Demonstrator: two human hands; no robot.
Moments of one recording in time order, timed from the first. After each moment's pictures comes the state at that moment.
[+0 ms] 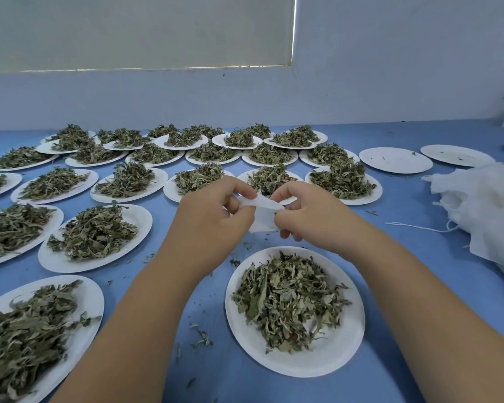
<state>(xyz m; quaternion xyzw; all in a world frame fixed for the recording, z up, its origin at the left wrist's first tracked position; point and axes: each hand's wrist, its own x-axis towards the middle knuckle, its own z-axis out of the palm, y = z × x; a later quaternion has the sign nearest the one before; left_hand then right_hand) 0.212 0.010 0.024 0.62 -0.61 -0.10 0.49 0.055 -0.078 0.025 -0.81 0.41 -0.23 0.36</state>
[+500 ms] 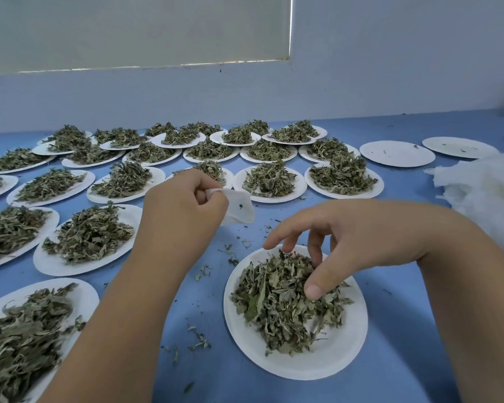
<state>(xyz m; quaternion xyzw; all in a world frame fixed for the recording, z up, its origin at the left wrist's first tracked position) 0.223 0.014 0.032 0.69 -0.52 -0.04 0.49 0.010 -0.059 0.065 -0.90 0.26 0.04 0.36</state>
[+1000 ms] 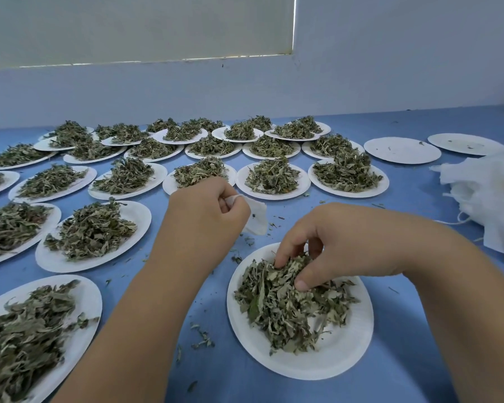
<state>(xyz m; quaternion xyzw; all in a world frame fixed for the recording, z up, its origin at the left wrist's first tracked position) 0.212 0.009 0.021 0.69 -0.56 -0.02 0.45 0.026 -0.049 0.053 -0.91 0.31 0.02 0.27</state>
